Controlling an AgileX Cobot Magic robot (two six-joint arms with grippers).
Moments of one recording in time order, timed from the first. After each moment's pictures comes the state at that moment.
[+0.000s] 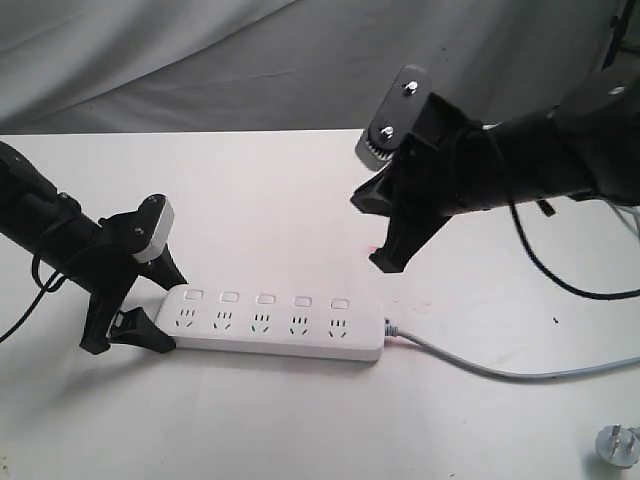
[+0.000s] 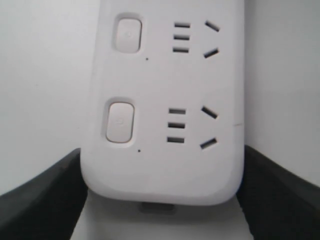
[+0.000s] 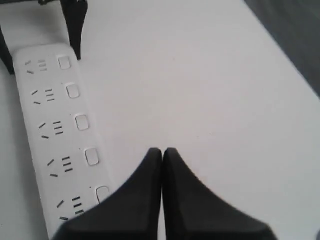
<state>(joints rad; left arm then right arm) -0.20 2.08 -1.14 -0.78 0.90 2.07 0.29 1.60 -0.99 1.04 0.39 -1.61</state>
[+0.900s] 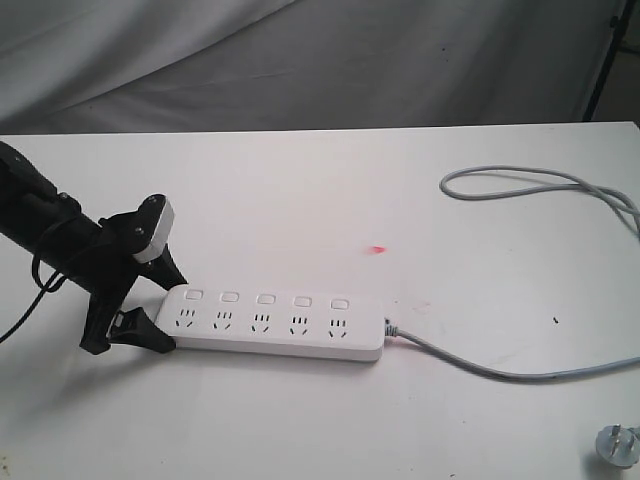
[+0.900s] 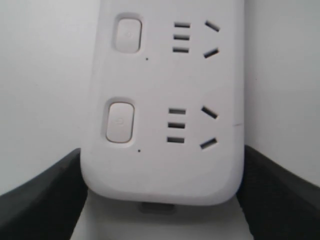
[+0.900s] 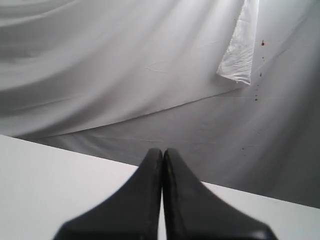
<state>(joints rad) -0.20 2.08 -1.14 -0.78 0.90 2.07 0.29 0.41 -0.35 1.43 -0.12 -1.51</state>
